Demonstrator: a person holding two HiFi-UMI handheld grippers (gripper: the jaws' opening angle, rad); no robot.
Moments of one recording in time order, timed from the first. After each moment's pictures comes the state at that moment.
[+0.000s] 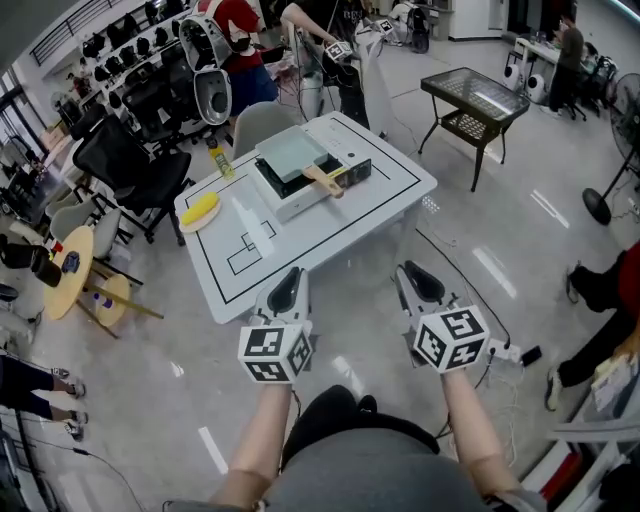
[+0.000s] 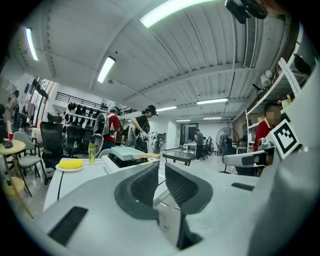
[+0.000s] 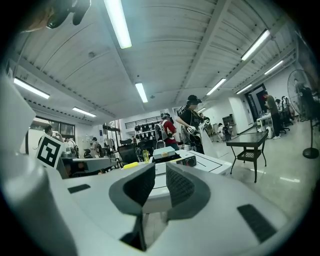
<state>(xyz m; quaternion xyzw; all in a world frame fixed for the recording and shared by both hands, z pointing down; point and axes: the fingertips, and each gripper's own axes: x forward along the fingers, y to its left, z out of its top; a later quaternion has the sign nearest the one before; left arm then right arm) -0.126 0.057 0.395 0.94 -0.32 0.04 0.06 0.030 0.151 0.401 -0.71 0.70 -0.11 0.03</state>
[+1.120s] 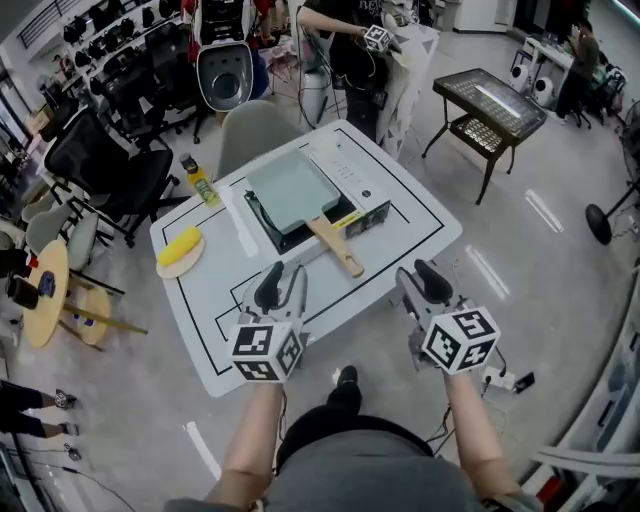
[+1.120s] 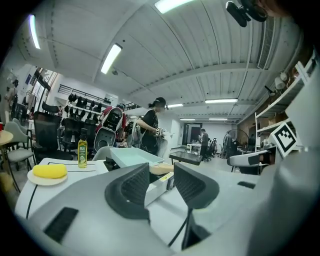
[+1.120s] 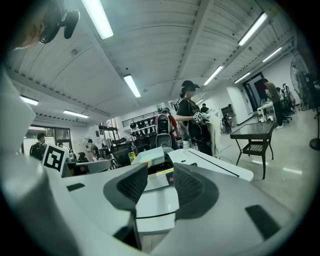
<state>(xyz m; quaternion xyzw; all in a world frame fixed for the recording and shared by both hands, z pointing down) -0.056 -0.142 0.417 0.94 -0.33 0.04 0.09 0.117 -0.031 0.420 -0.70 0.69 -0.16 0.03</state>
